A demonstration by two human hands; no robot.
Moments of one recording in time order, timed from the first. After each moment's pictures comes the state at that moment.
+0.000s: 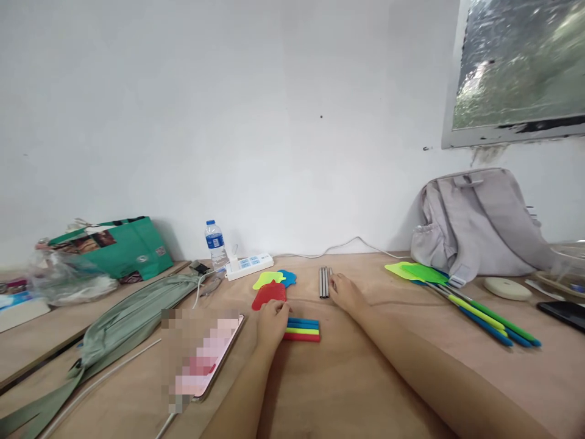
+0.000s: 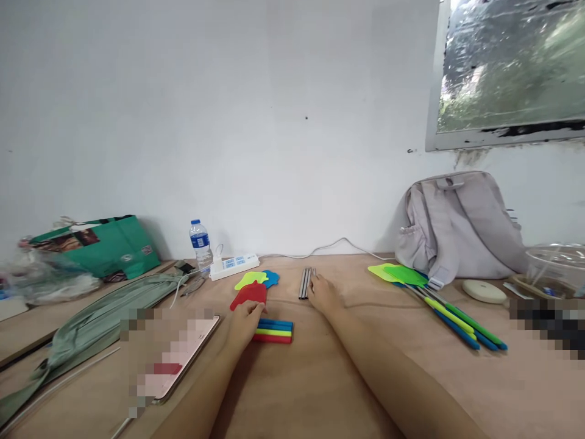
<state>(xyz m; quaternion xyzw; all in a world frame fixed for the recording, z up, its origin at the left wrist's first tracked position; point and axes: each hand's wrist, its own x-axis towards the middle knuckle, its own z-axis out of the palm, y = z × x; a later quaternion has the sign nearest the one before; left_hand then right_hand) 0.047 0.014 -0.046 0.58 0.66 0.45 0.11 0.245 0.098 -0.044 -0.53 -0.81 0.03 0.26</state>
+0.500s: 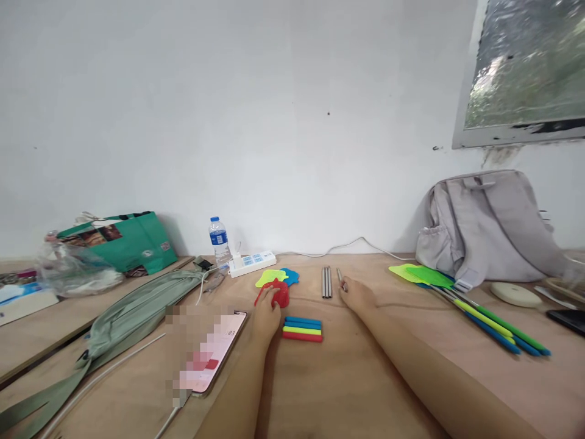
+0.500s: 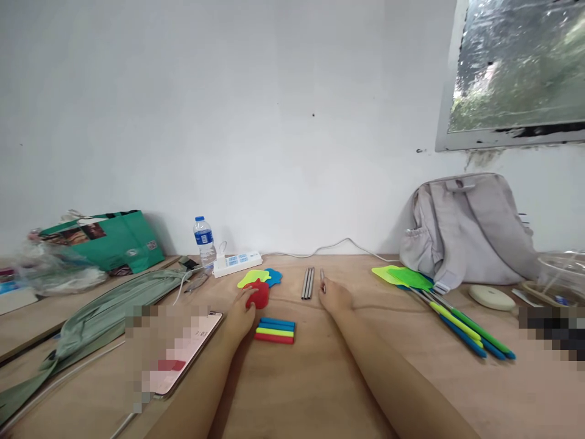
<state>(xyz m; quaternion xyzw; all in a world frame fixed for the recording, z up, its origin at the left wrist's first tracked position) 0.015 0.035 -0.063 0.63 0.65 0.42 0.01 0.261 0.108 -0.056 -0.64 -0.73 0.05 0.22</state>
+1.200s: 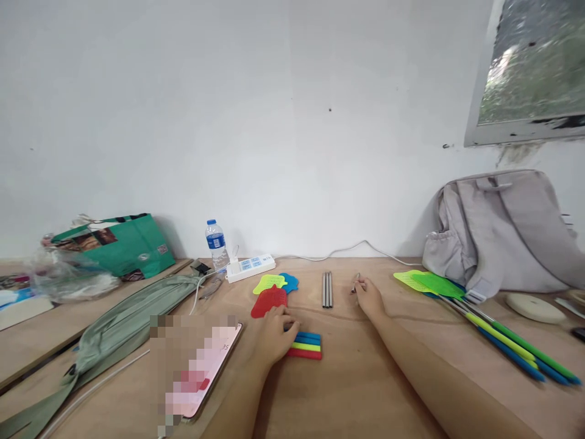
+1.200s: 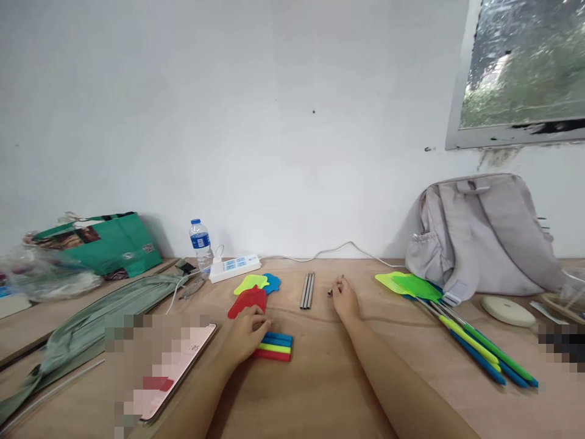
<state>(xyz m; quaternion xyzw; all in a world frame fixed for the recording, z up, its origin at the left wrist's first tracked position) 0.049 0.007 -0.033 0.72 0.64 0.26 0.04 0.282 0.149 -0.087 -0.58 -0.58 0.26 0.50</state>
